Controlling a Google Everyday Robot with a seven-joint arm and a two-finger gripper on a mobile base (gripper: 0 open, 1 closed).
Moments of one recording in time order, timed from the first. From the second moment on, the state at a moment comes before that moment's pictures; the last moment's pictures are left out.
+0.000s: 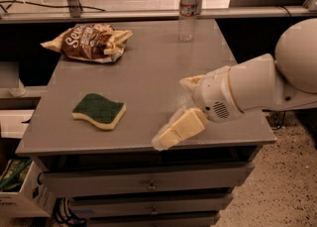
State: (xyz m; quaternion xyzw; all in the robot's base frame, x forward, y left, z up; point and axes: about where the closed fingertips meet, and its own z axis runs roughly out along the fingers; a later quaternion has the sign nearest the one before) arm 0.441 -0.029 0.881 -0.50 0.75 0.26 0.35
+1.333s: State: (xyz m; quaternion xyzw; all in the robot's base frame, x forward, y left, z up) arm 0.463 0.037 0.864 -0.51 0.71 0.29 0.39
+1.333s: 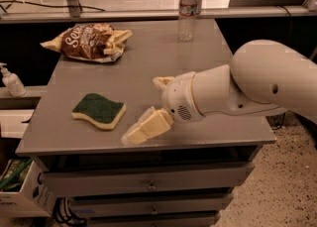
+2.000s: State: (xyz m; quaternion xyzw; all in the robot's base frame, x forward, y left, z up) arm 0.495 0.077 0.841 -0.53 0.68 0.28 0.42
